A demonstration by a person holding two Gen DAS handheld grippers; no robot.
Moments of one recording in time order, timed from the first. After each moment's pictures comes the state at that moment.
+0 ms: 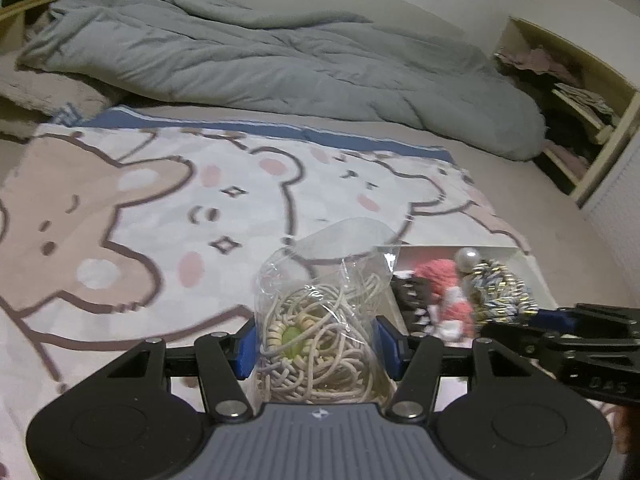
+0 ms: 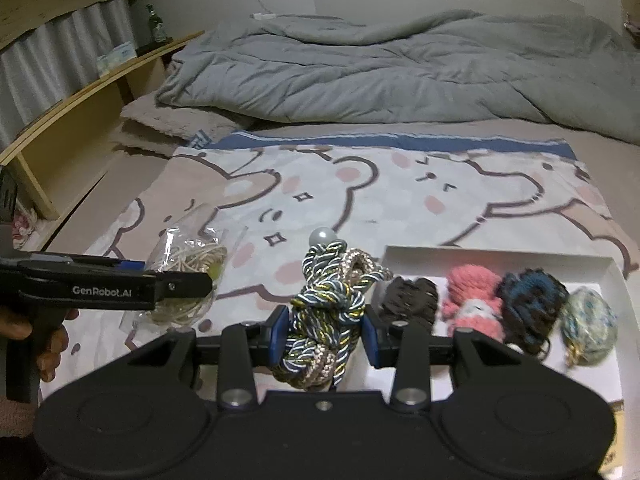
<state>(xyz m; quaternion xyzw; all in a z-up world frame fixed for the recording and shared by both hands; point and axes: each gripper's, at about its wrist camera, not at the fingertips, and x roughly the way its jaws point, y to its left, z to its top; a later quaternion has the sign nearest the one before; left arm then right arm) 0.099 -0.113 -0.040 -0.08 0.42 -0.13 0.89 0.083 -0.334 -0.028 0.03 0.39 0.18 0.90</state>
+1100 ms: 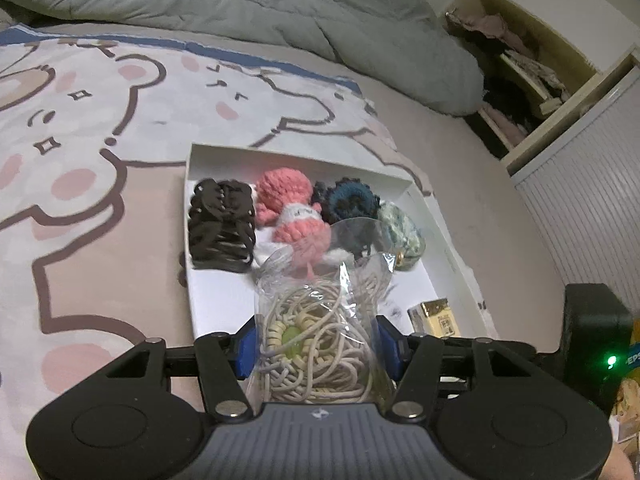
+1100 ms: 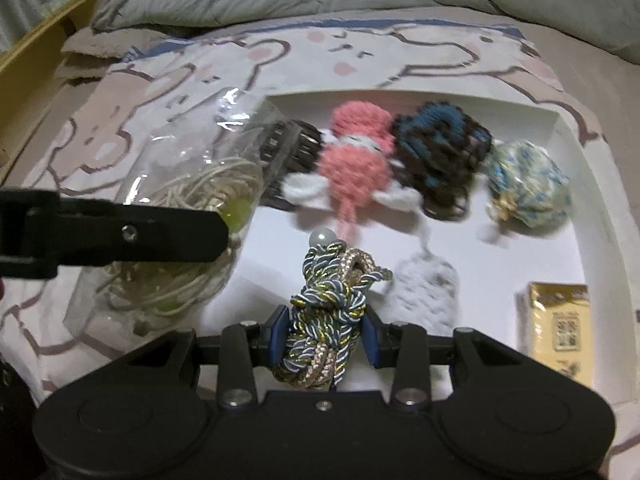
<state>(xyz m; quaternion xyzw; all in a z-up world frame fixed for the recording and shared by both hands) 0.086 -0.252 -0.092 -0.15 0.48 -0.22 0.83 0.071 -0.431 -0.123 0.01 0.51 0.13 0.85</state>
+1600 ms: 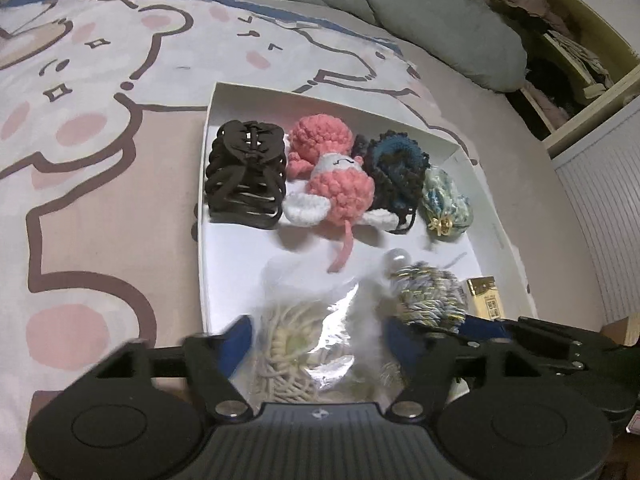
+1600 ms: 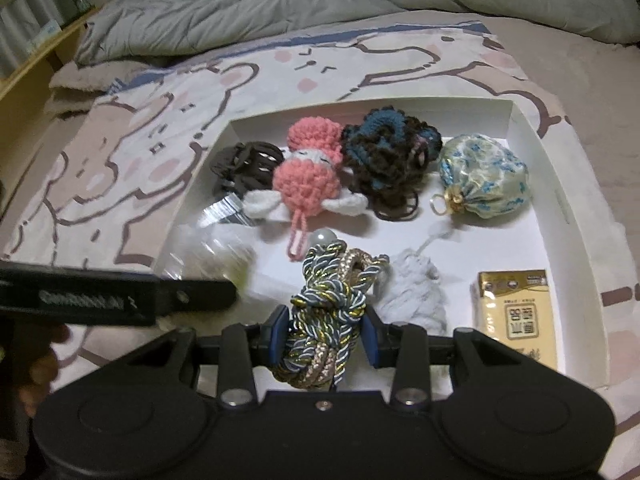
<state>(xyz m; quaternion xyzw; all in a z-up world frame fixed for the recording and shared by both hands) 0.093 -0.262 -0.127 -0.15 0.53 -0.18 0.81 0.067 -0.469 -0.113 0.06 0.49 0.13 0.86</state>
